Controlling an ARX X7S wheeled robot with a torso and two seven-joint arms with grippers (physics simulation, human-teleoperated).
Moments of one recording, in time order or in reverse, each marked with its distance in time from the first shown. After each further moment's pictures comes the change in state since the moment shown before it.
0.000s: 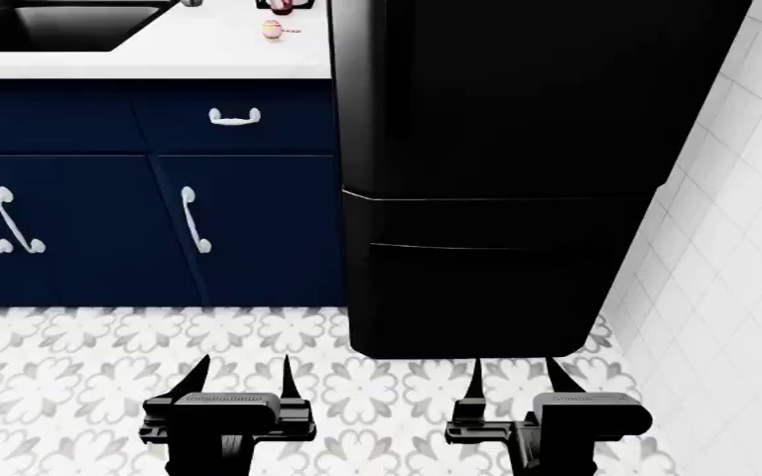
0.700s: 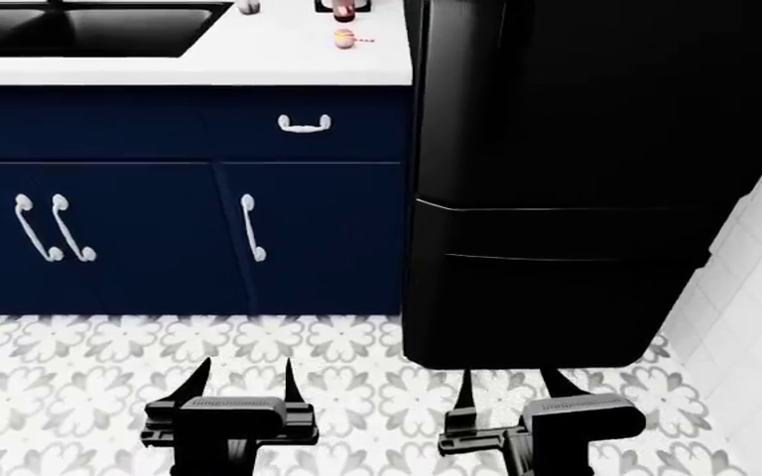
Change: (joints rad) left arm 0.007 -0.063 0.091 -0.004 -0.032 0.012 -0.101; right arm -0.033 0.088 -0.105 -0.066 0.015 -0.005 0.041
